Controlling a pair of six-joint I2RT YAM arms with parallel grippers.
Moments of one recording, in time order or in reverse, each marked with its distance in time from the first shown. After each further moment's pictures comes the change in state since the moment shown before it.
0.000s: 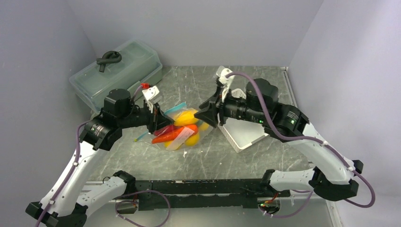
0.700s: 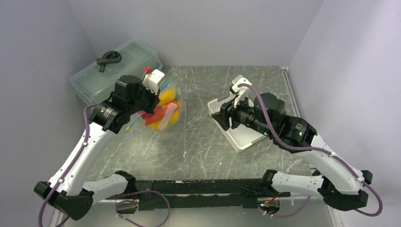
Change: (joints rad) left arm 0.000 0.179 0.155 -0.090 -0.569 0.132; right arm -0.009 -0.182 -0.204 -0.039 0.364 -0.008
